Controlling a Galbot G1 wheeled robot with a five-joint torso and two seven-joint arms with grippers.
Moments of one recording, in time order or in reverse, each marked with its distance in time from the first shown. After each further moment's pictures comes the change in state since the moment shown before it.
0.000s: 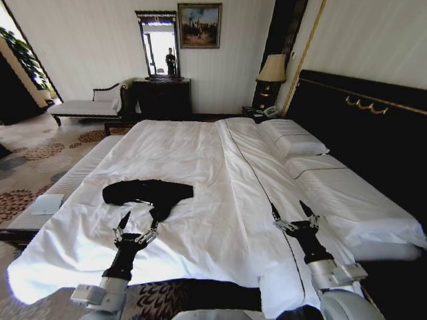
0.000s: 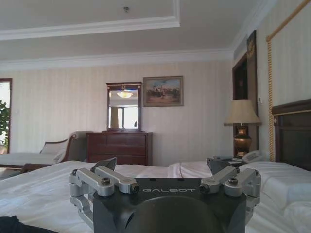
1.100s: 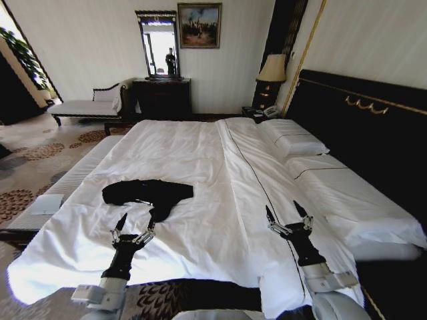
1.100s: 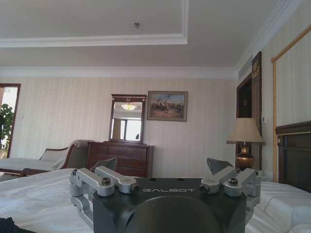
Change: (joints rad) left arm -0.012 -0.003 -0.005 0.043 0.010 -0.022 -0.016; right arm 0.035 0.098 -0.021 -0.069 -0.117 0.121 -0.085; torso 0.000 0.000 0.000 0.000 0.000
